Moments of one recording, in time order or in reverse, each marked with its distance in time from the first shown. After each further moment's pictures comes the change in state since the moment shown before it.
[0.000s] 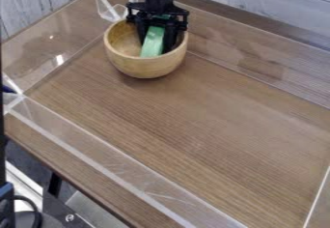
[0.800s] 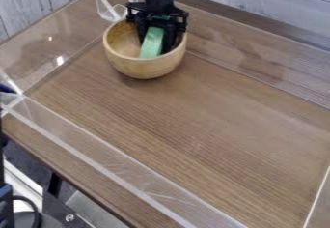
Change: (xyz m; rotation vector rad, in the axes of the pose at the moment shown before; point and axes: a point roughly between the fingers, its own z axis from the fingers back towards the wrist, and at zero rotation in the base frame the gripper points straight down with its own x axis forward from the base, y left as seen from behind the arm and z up) arm -0.005 0.009 -0.011 0.020 -0.010 0.004
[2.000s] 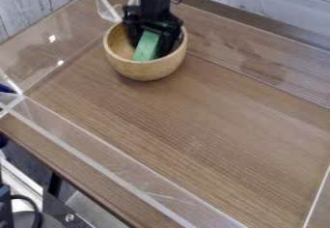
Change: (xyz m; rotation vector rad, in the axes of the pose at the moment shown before) arm -0.010 0.015 0.001 0.063 -0.046 -0.036
